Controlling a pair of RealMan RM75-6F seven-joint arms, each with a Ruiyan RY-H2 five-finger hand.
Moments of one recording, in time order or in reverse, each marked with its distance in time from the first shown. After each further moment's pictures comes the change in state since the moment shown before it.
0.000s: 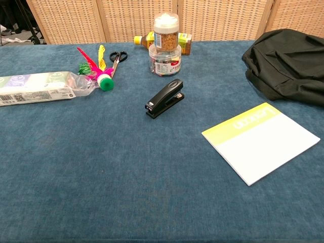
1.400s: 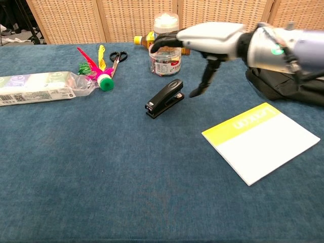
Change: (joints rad) left arm -0.031 0.039 -0.030 -0.060 -0.112 -0.114 0.048; right arm 0.856 -0.374 0.162 0.249 0.003 -0.864 0.009
